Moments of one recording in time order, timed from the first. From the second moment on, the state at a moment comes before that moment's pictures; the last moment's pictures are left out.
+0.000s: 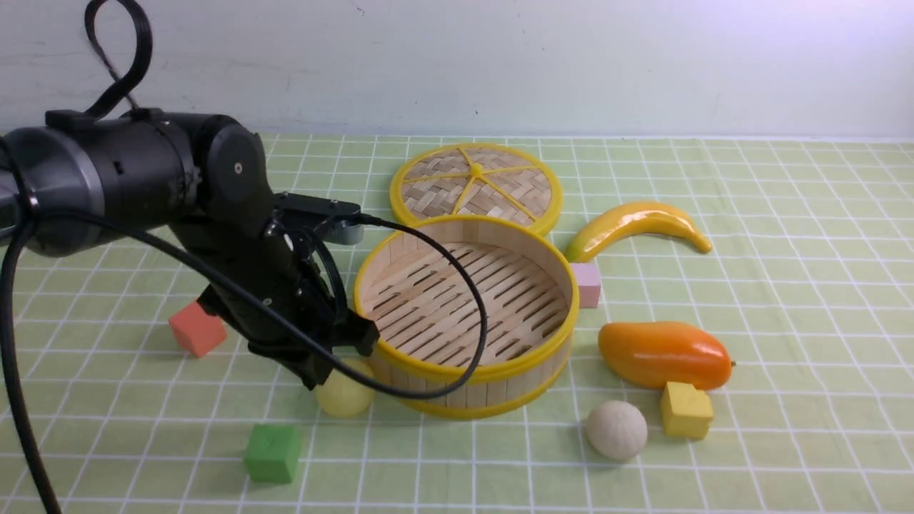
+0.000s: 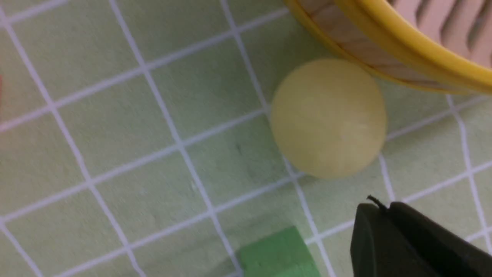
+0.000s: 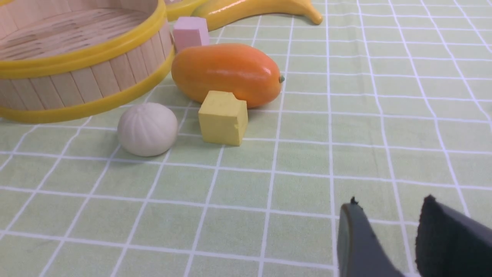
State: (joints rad) right arm 0.07 -0.01 0.02 0.15 0.39 -0.11; left arm -0.36 1.78 -1.30 -0.14 0.89 0.10
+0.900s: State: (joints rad) right arm 0.07 -0.01 0.02 0.15 0.39 -0.11; left arm -0.35 1.92 -1.32 -0.18 0.73 0.21
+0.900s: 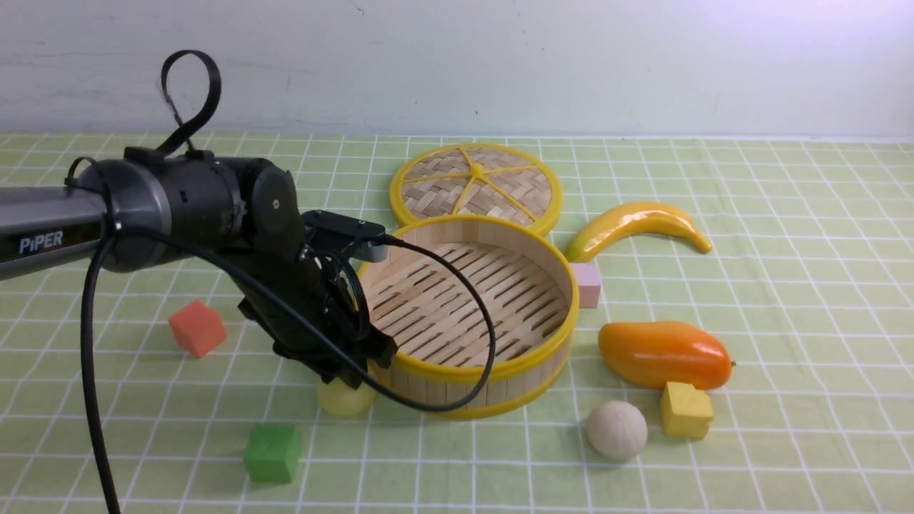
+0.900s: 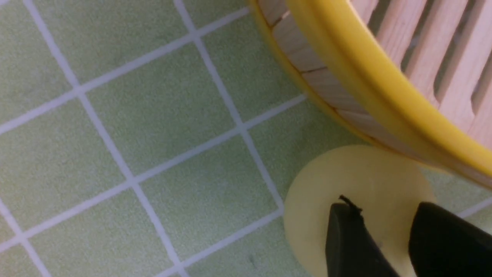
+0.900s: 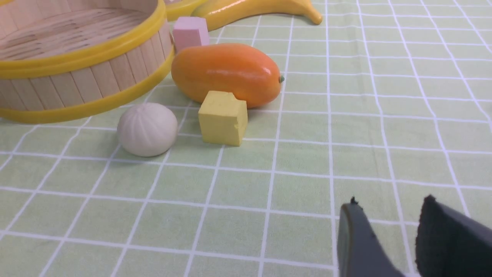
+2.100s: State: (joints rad) right arm 0.07 -0.01 0.02 0.15 0.39 -0.11; left arm -0.50 2.12 -1.80 -0.01 0.94 0.06
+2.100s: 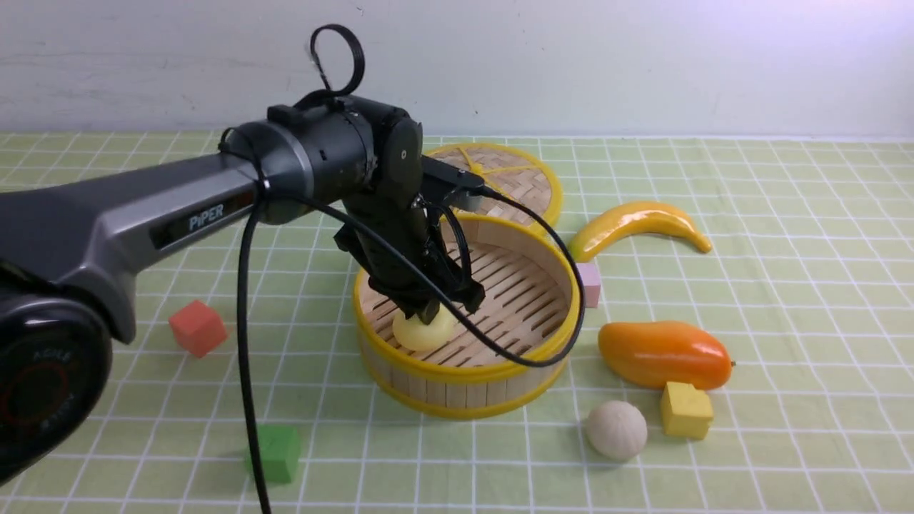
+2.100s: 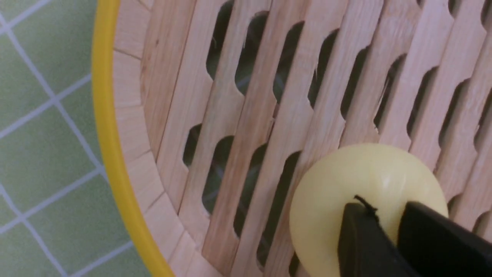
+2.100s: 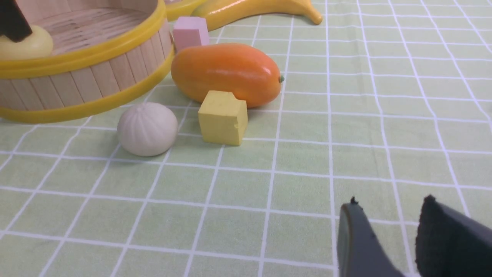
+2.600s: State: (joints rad) right arm 0.07 -0.01 0.02 0.15 0.39 -0.11; left arm -0.50 1.56 -1.62 -0.06 1.03 -0.05
